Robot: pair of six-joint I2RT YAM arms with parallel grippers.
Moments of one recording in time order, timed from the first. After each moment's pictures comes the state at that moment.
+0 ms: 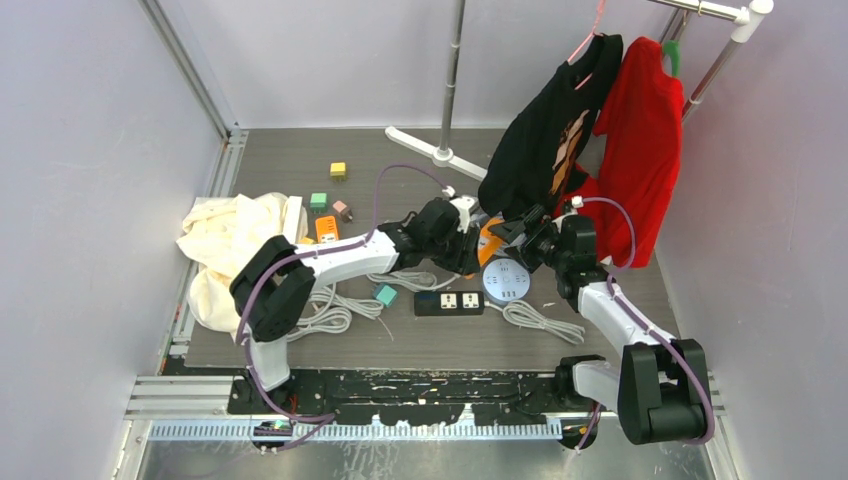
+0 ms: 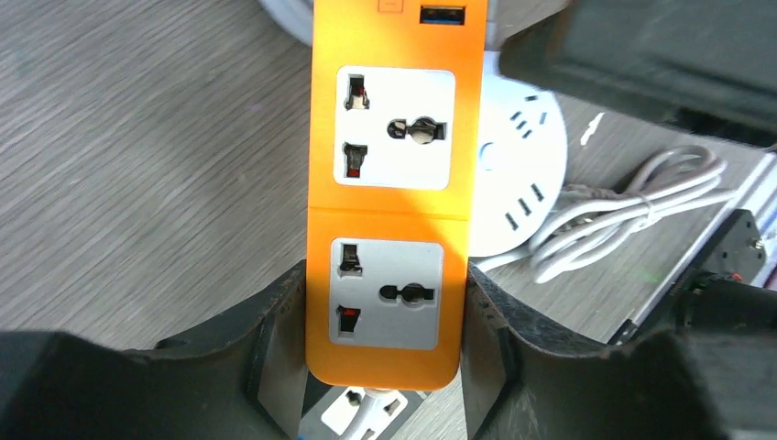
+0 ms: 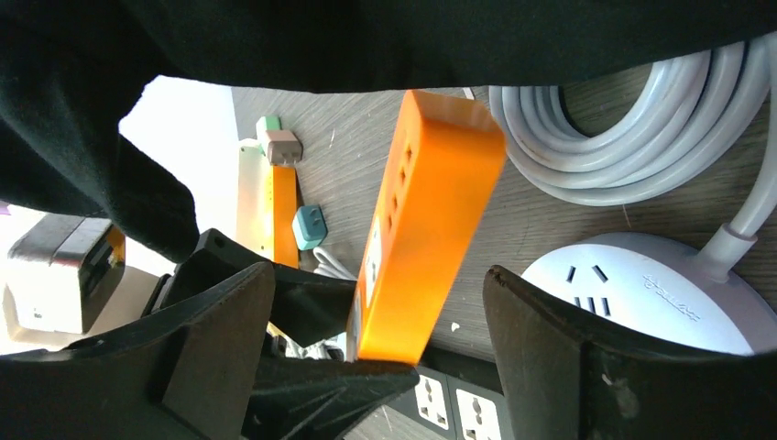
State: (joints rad) left arm -0.90 1.88 1.31 -0.14 0.14 -0.44; right arm 0.07 1.13 0.46 0.21 -0.43 0.99
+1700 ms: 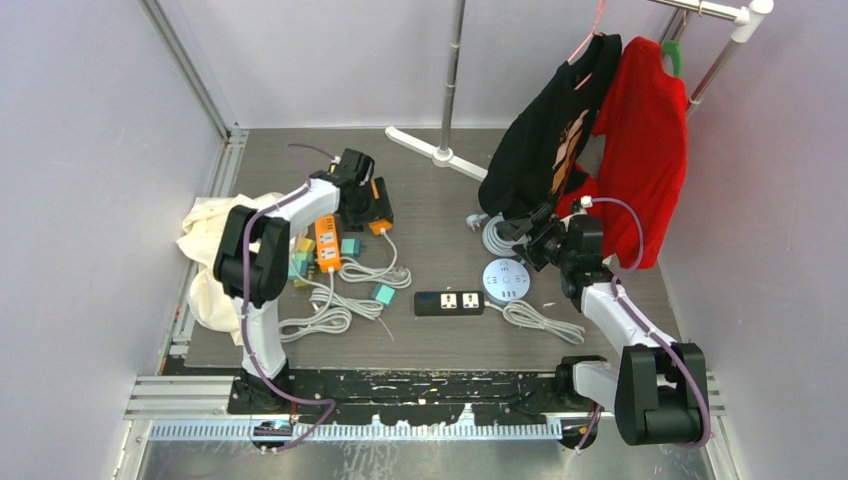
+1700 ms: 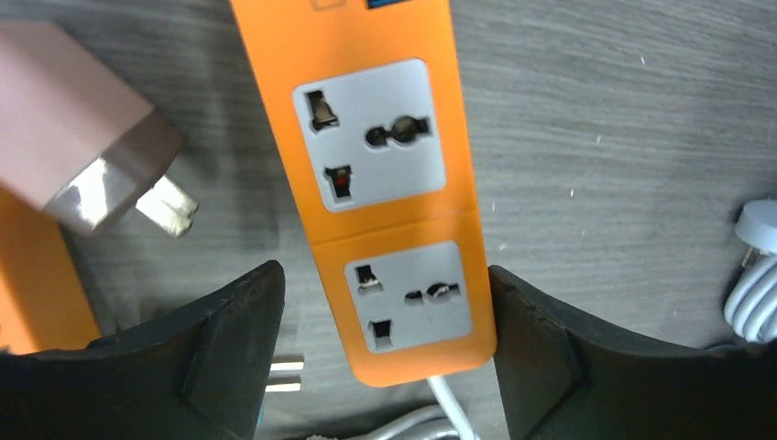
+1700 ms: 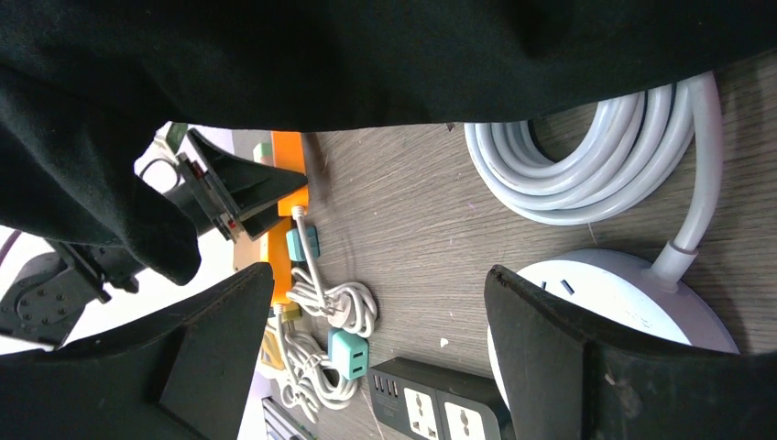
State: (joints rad) left arm -0.37 2.00 1.46 -0.51 0.04 -0.61; right arm 0.02 1.12 0.46 0.20 -0.42 0.97
